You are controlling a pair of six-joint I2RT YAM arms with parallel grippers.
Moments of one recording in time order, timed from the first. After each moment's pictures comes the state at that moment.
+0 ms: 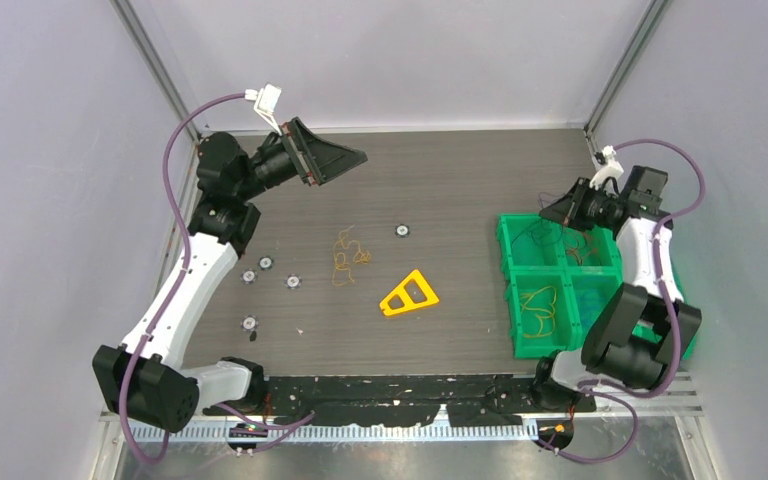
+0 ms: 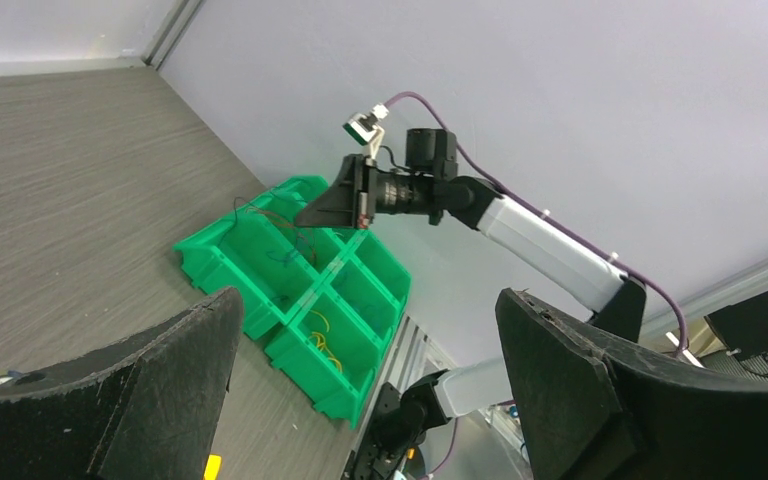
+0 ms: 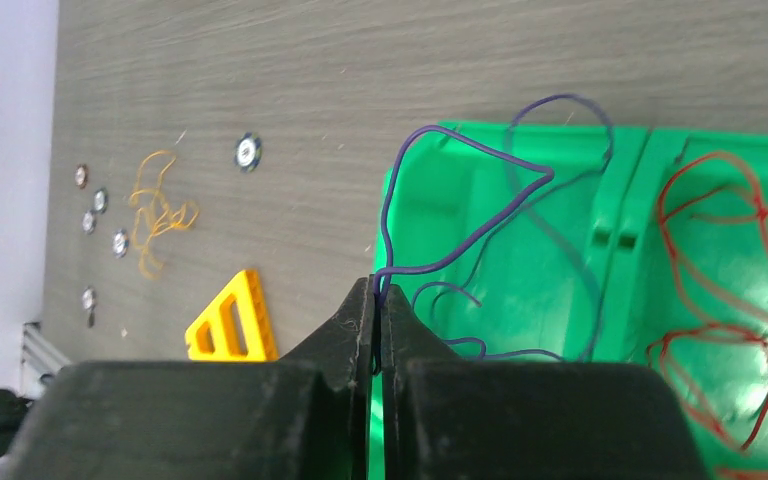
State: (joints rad) left arm -0.28 1.22 1.20 0.24 0.80 -0.92; right arm -0.44 1.36 1.06 -0.56 -0.84 -0.02
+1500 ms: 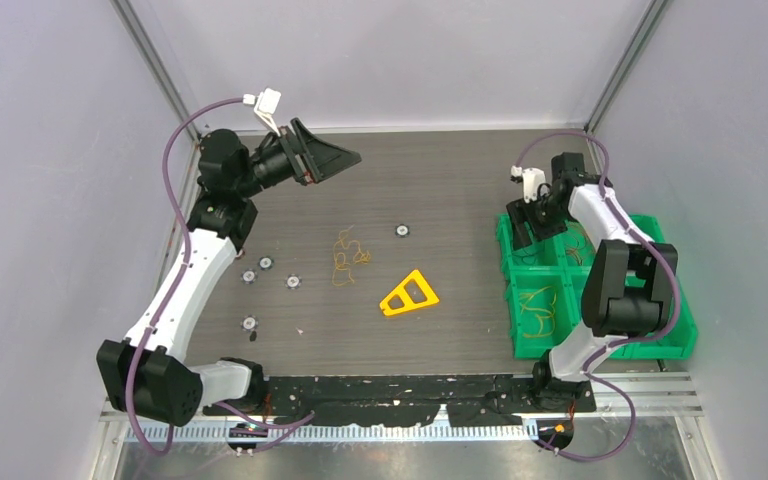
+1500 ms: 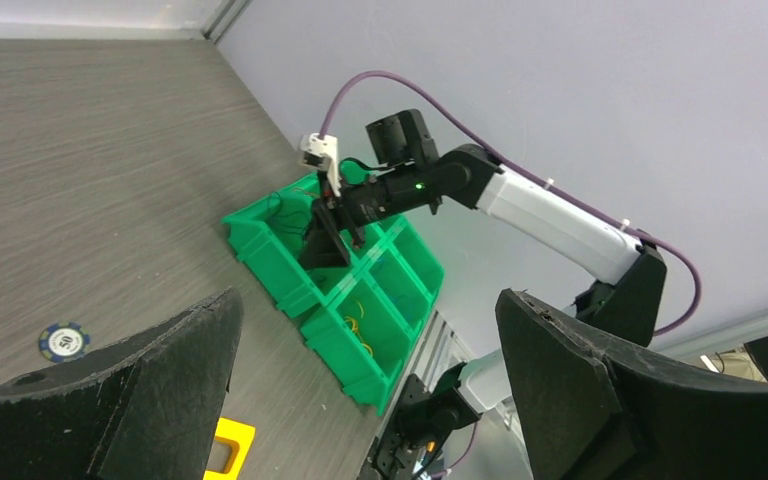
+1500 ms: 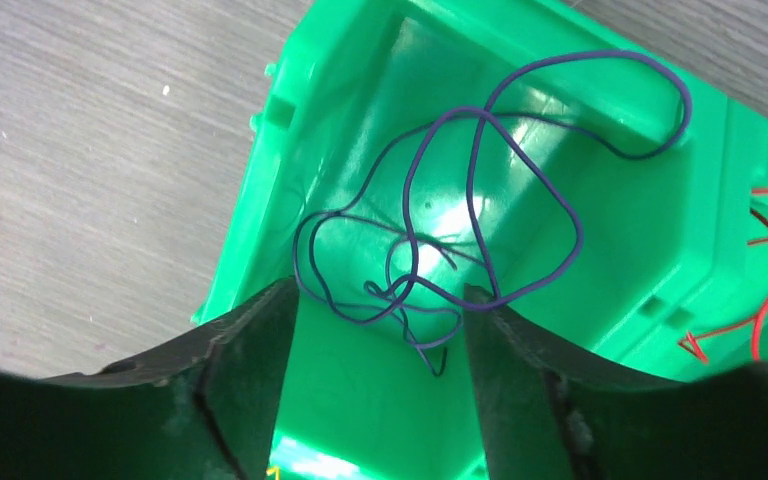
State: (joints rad) left arm -0.24 1.25 1.19 0.15 0.80 -0.86; right arm -0.10 1.67 1.22 -0.79 -0.28 -0.46
